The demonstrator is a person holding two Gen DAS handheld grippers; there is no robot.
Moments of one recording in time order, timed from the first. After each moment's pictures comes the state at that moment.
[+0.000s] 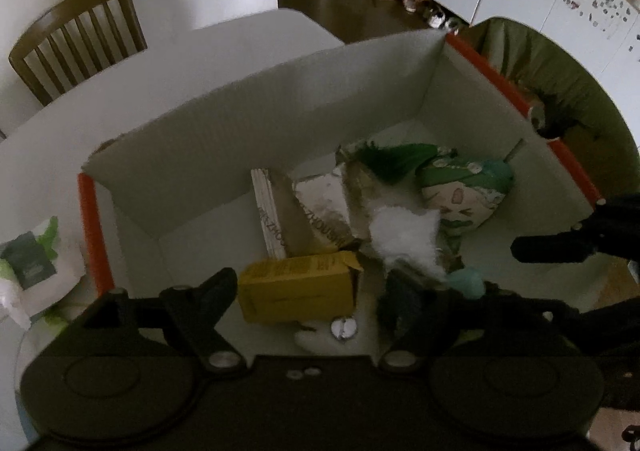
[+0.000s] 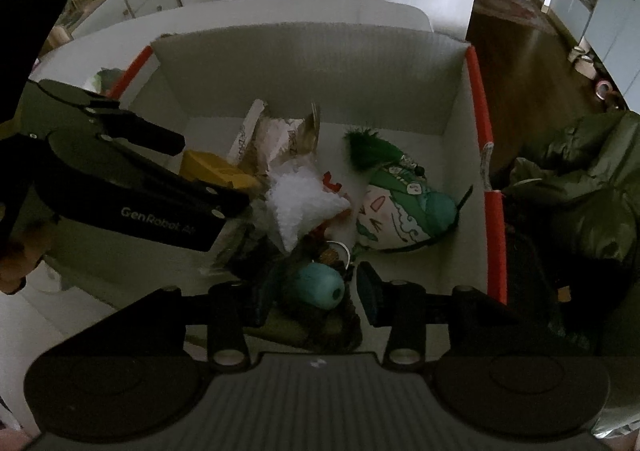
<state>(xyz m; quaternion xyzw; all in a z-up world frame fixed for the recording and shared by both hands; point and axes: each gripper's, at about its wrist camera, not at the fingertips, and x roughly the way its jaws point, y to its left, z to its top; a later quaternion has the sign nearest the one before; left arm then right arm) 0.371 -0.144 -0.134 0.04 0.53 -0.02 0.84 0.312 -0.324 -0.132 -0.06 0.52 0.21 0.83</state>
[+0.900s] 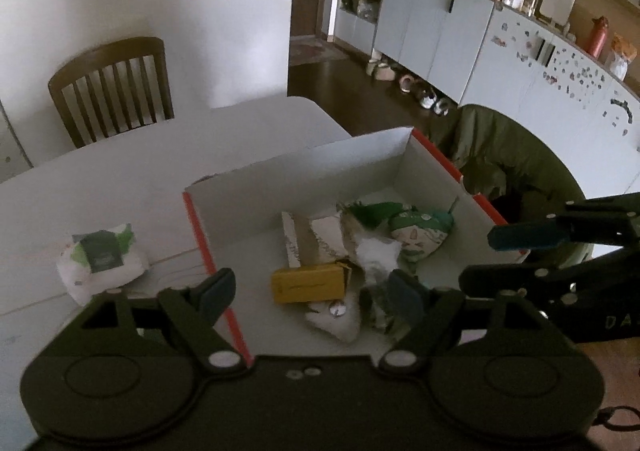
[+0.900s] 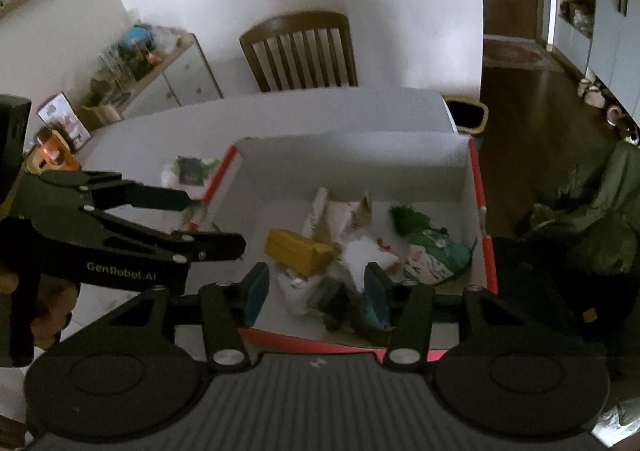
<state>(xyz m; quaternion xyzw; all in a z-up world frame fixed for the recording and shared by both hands) 0.285 -0.118 -0.052 0.00 0.43 -0.02 0.90 0.257 -0.325 -0.045 0.02 0.43 0.24 0.87</state>
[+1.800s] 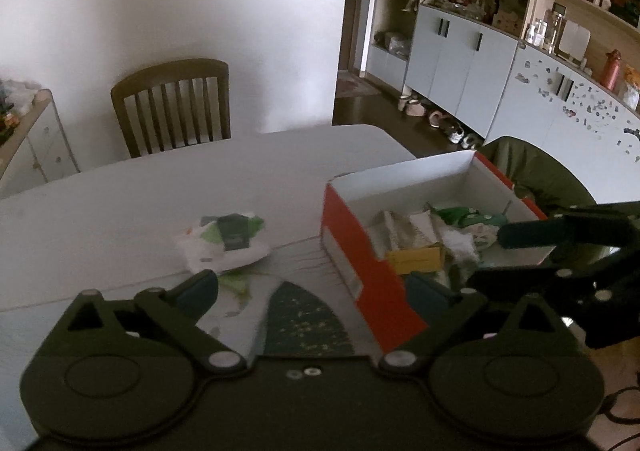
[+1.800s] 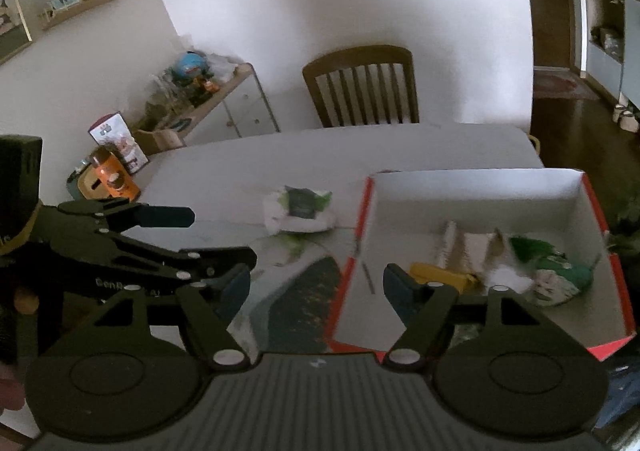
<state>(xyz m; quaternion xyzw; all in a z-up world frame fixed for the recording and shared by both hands) 0.201 -0.002 -0.018 -0.01 0.38 0.01 0.93 0.207 -0.203 -0.021 0.05 0.38 0.29 0.88</state>
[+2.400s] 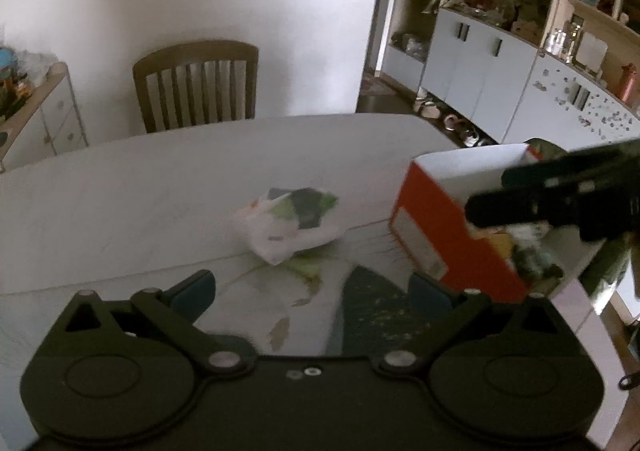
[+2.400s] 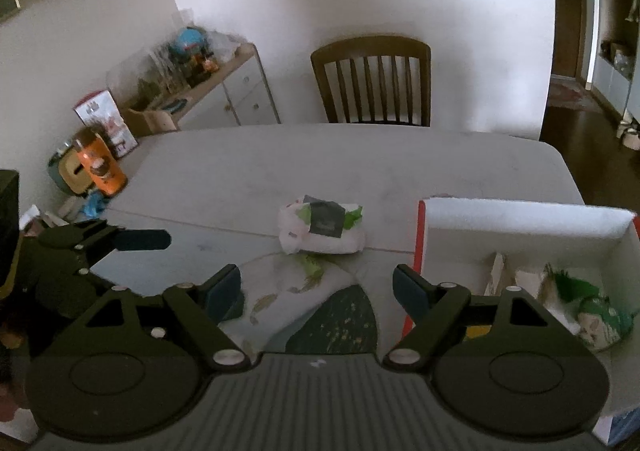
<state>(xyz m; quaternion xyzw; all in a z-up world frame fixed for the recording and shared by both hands) 0.207 0.081 -0.064 -0.03 0.38 0.02 0.92 0.257 -0.112 -0.034 0.00 0.40 0.27 0.88</state>
